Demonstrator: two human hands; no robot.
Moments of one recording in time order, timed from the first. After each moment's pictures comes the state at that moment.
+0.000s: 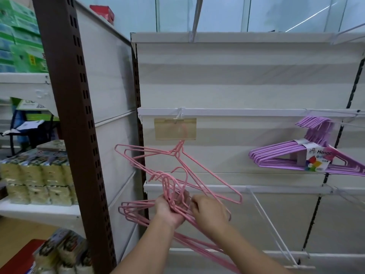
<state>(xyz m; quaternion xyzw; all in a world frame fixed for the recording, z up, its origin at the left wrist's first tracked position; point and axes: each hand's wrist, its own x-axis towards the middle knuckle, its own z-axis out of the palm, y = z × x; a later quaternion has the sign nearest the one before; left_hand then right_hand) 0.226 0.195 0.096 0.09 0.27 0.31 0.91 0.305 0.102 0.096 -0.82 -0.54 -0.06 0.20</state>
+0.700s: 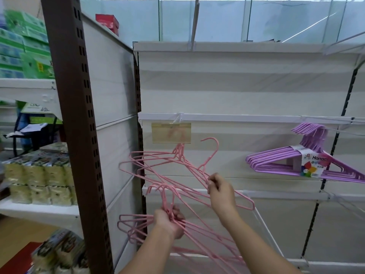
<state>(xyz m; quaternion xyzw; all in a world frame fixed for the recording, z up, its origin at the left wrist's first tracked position) 0.223 0.175 0.085 0.04 0.35 0.31 0.88 0.337 0.092 0.124 -0.72 -0.37 0.01 0.58</state>
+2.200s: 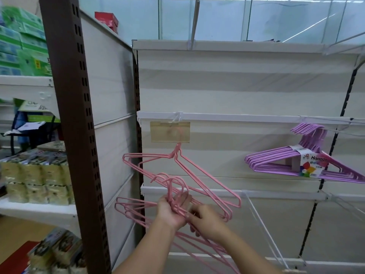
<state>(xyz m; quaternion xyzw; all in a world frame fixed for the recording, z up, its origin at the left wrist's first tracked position) 0.237 0.173 0.102 0.13 0.27 0.32 0.90 0.314 0.079 0.091 -0.76 -0.52 0.19 0.33</state>
